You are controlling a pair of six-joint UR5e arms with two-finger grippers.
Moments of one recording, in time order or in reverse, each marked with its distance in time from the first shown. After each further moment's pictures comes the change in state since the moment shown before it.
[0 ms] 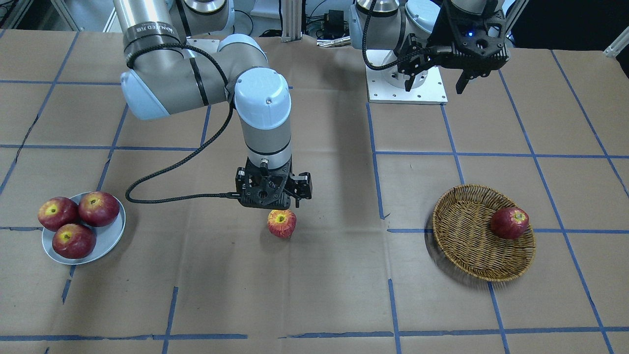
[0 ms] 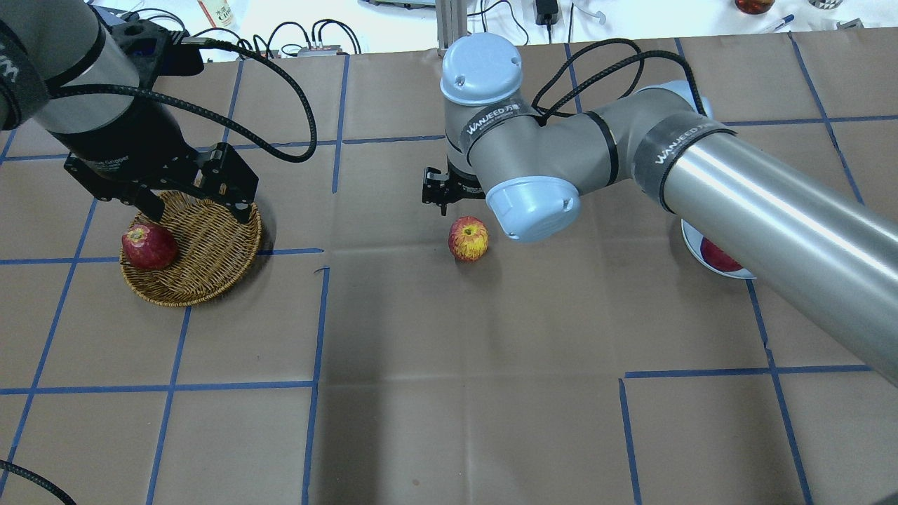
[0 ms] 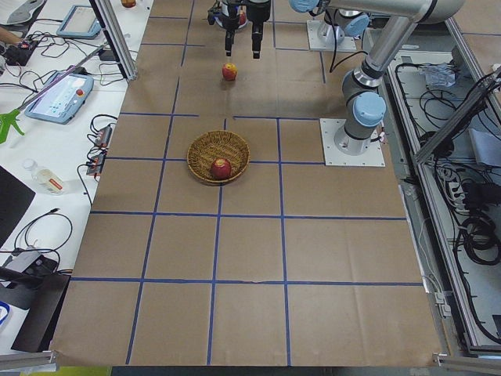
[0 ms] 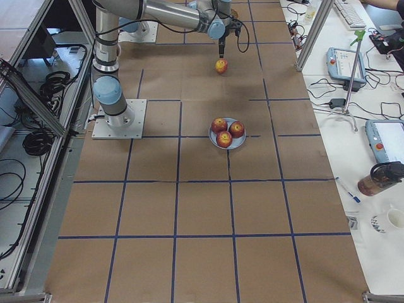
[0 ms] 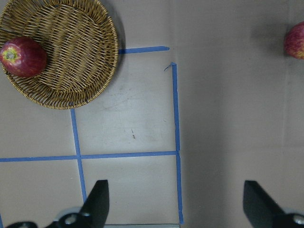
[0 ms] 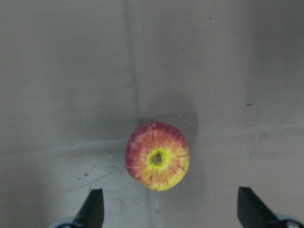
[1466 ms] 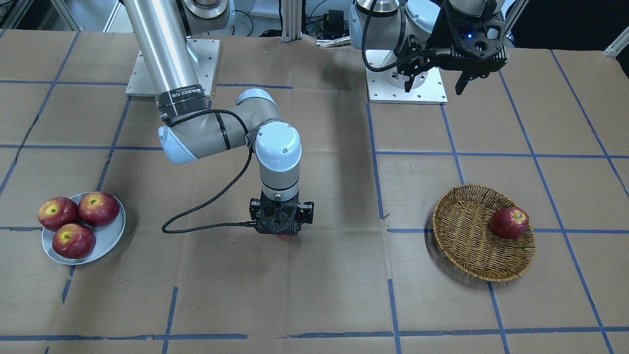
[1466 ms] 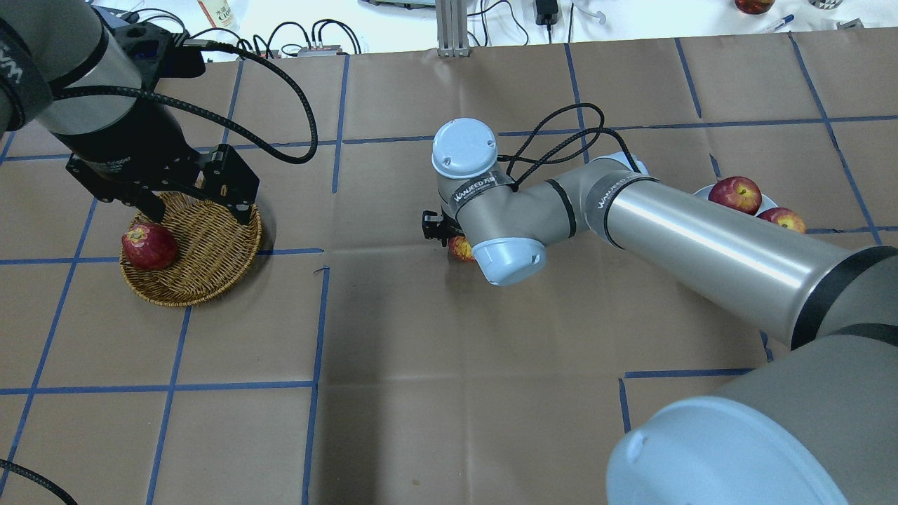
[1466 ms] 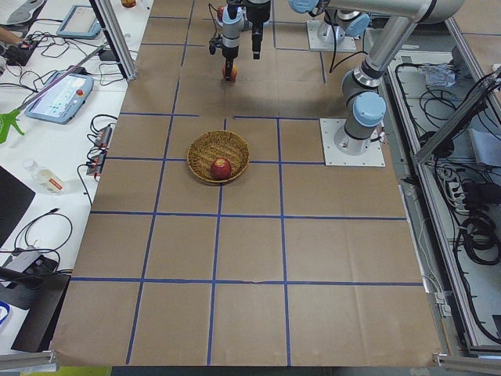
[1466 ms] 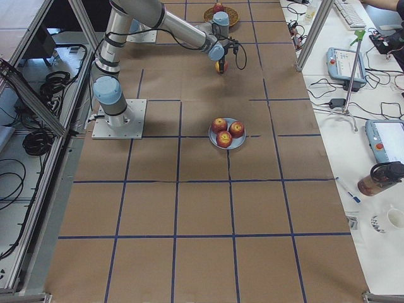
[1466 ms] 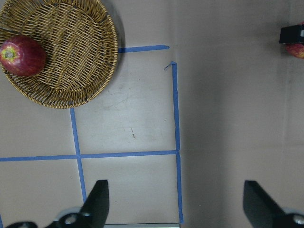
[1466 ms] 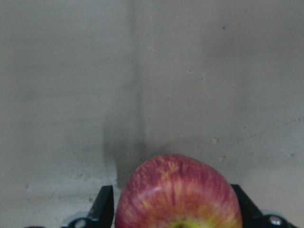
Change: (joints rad) left arm -0.001 -0.002 -0.003 0.000 0.001 0.000; right arm 0.022 0.152 0.080 -0.252 -0.030 -0.010
